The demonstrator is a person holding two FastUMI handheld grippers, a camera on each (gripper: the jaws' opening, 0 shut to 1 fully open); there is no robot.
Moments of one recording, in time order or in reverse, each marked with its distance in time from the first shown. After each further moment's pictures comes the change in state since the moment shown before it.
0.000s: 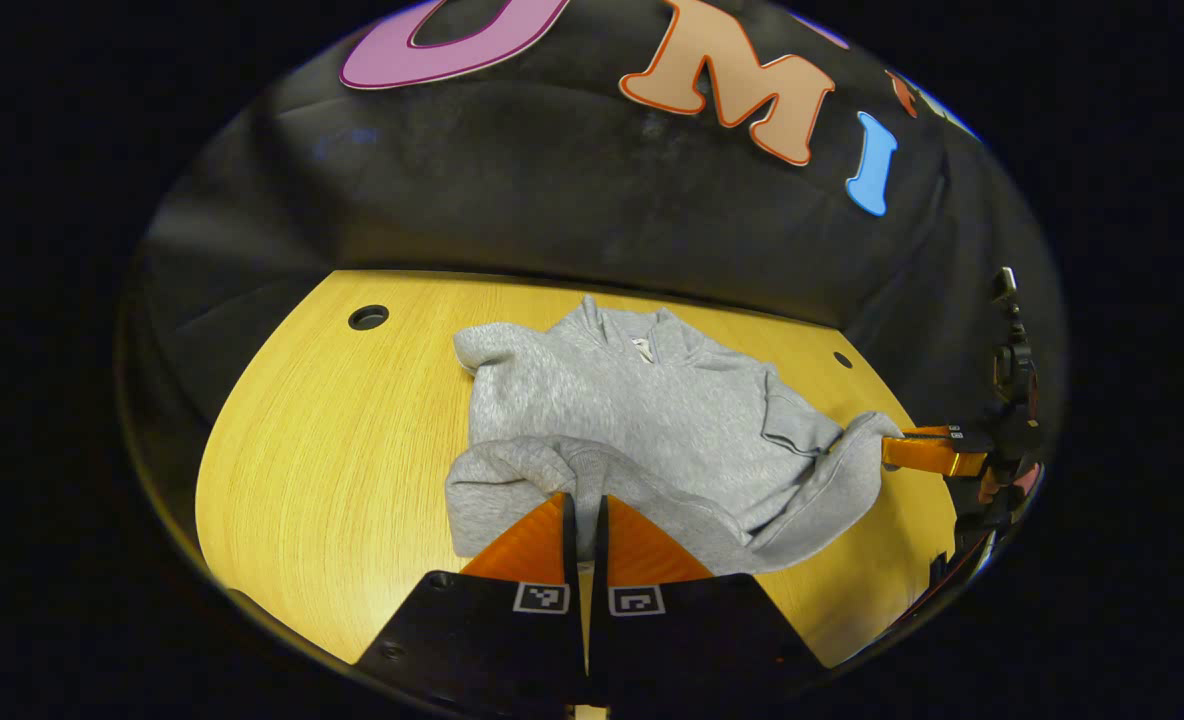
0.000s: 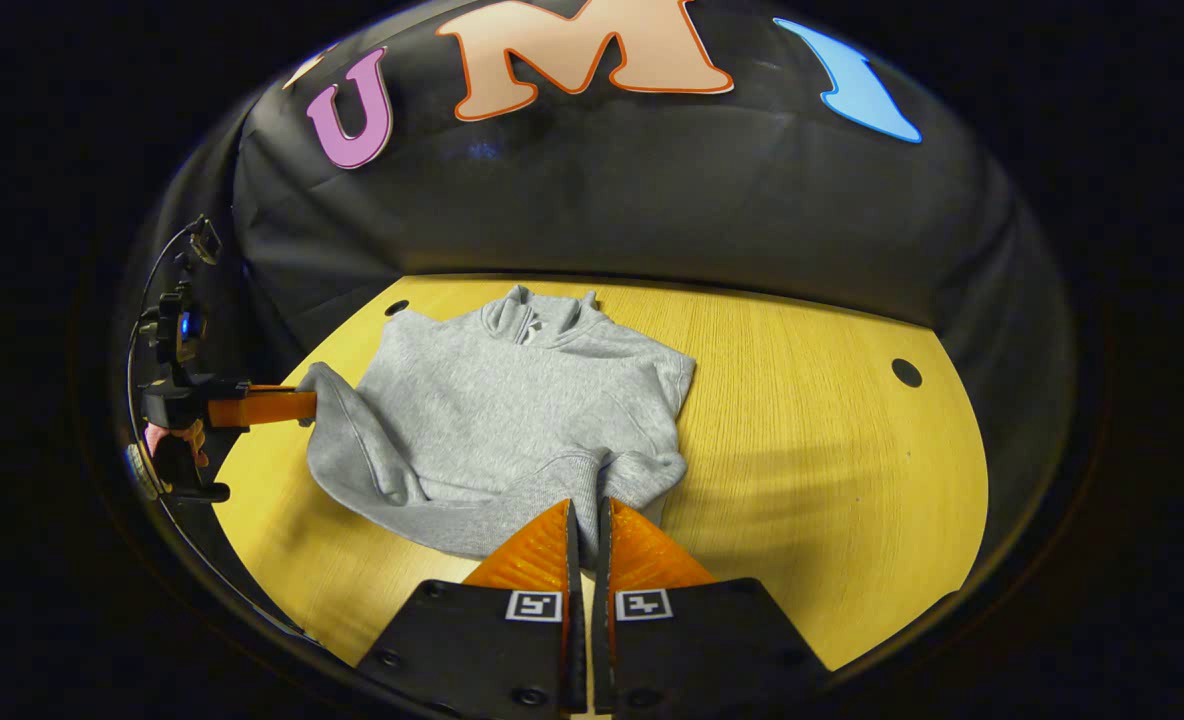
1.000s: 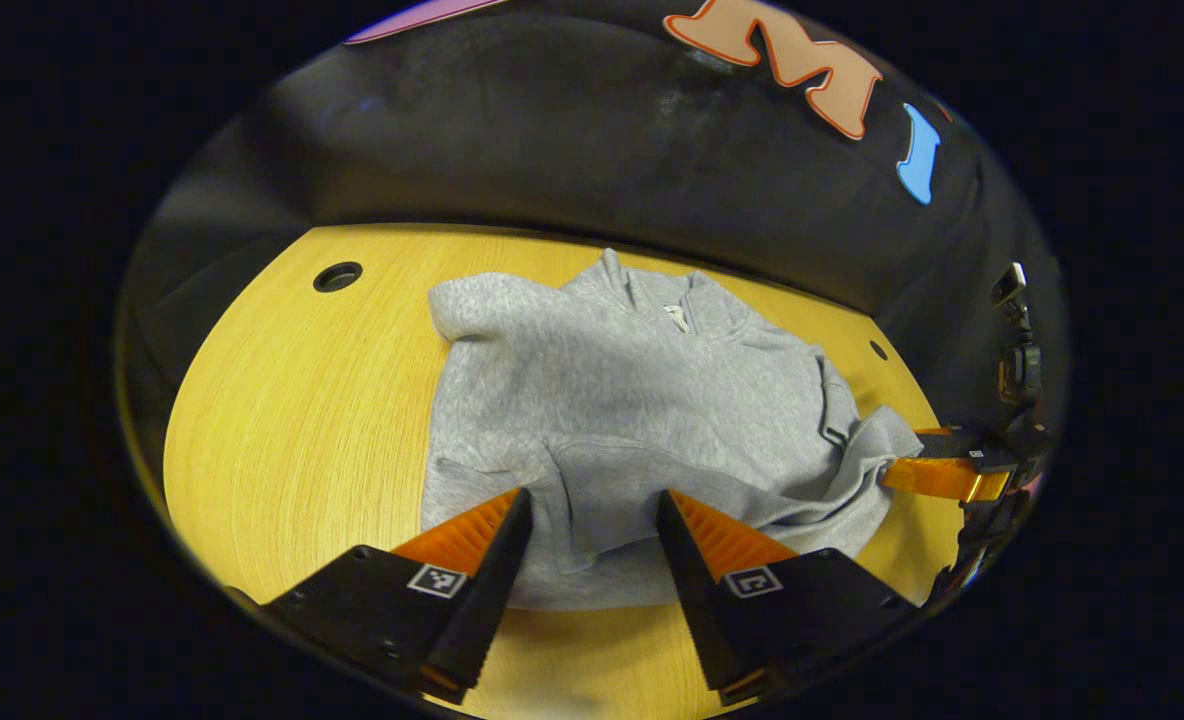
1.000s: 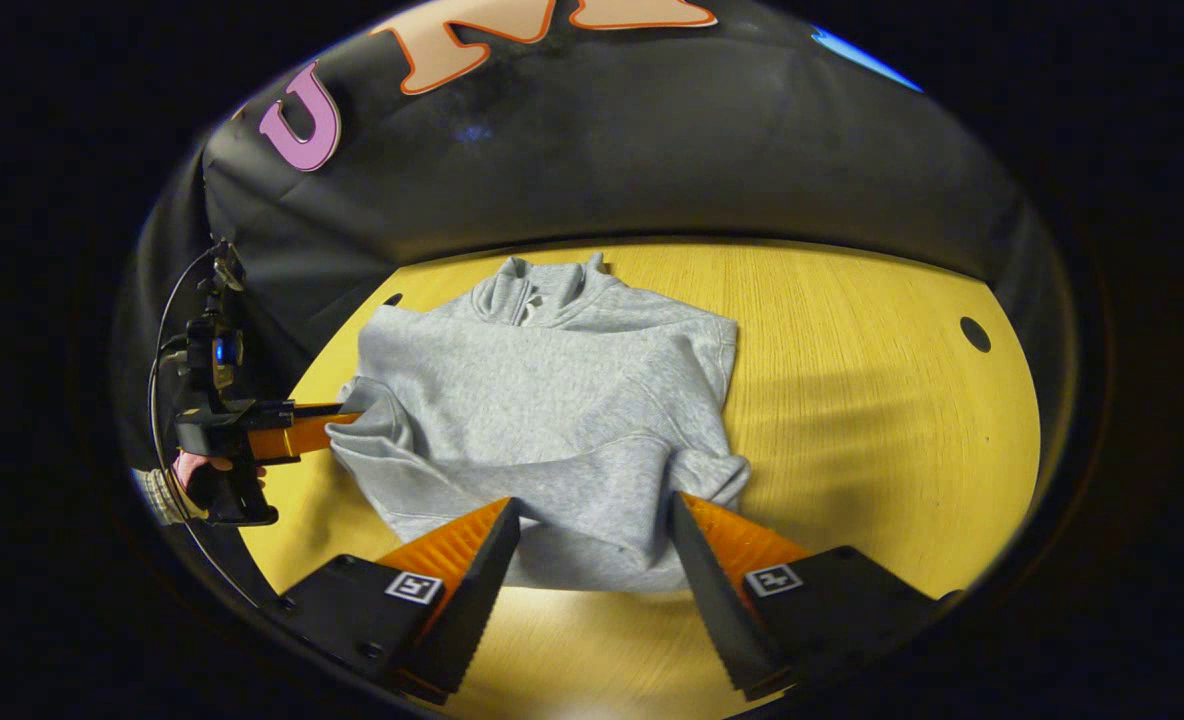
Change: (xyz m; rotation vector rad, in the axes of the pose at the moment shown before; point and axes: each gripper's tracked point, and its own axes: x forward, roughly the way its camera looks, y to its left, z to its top) left arm 0.054 0.013 -0.018 -0.013 0.117 0.011; right arm 0.052 0.019 -0.012 0.075 0.110 0.102
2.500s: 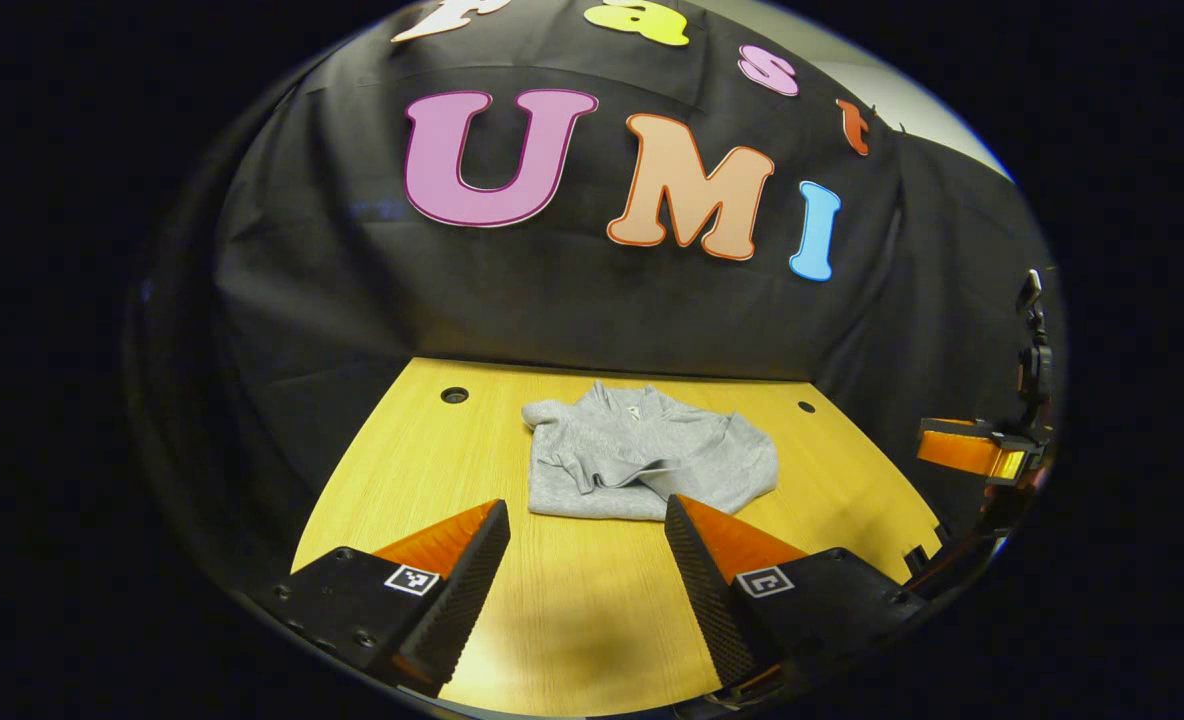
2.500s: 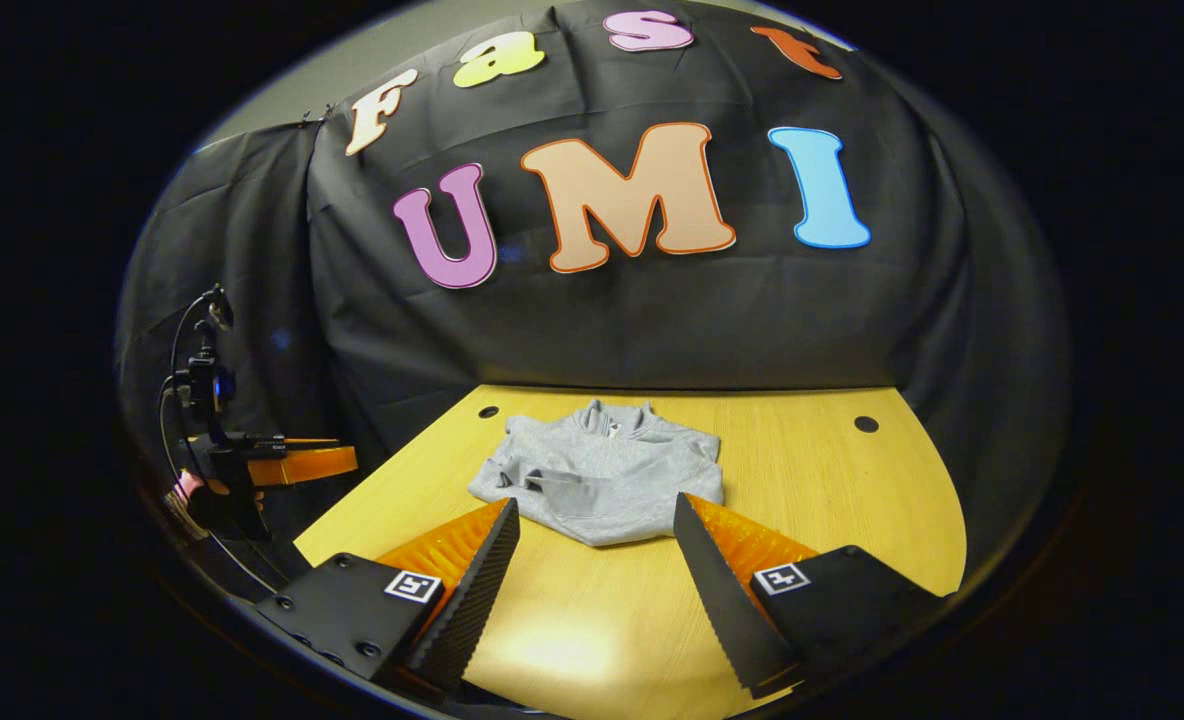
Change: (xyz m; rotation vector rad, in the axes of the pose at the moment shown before) left arm -0.274 -0.036 -0.008 0.065 -0.374 0.049; right arm -0.269 0.104 -0.009 -0.034 -0.445 -0.029
